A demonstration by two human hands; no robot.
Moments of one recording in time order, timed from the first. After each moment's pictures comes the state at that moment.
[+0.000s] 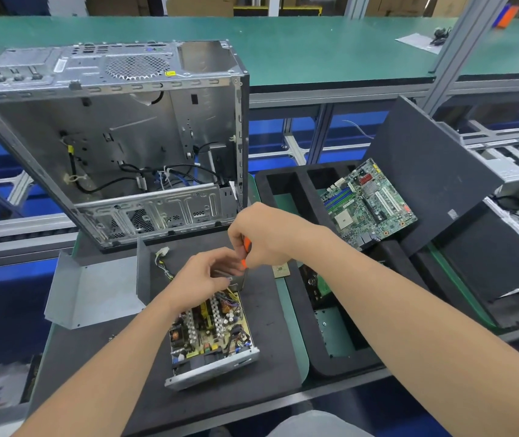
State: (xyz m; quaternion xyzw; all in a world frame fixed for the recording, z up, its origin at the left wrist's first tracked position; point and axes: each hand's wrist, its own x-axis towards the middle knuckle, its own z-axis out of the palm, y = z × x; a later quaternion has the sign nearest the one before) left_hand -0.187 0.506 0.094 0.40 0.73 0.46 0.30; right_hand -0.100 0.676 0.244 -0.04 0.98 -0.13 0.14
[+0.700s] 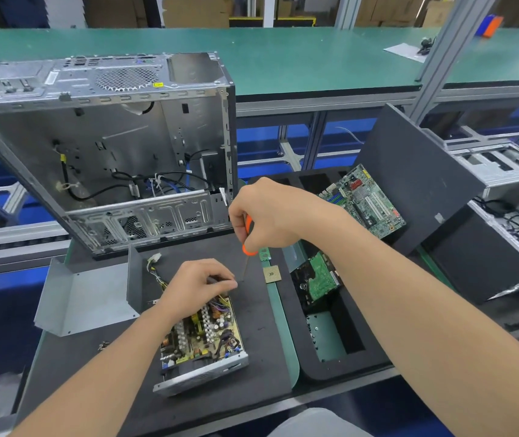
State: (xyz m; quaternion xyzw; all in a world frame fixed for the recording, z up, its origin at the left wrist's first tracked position) left_hand -0.175 0.513 0.094 0.41 0.79 0.40 0.19; right_hand -0.085 0.693 0.299 -0.01 0.98 -0.14 0.11
